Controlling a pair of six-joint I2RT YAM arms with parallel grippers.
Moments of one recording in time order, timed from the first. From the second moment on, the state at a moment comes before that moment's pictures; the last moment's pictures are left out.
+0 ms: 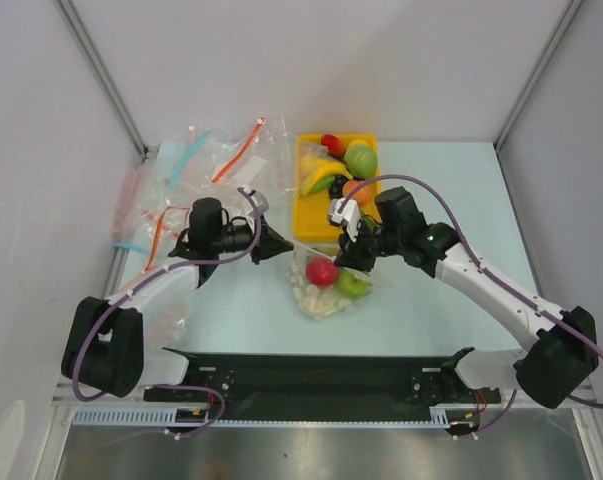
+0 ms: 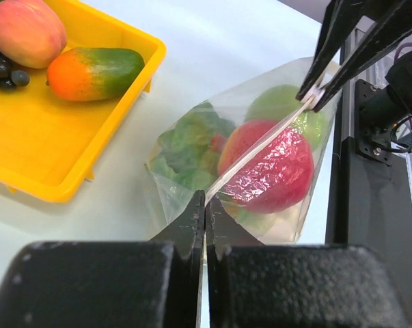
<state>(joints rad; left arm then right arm) -0.30 1.32 0.70 0.28 0.98 0.00 0.63 1.30 1.10 -0.50 -0.56 -0.37</state>
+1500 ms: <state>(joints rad) -0.20 1.27 0.70 0.23 0.78 -0.10 0.53 0.97 0.92 -0.66 -0.48 -0.29</state>
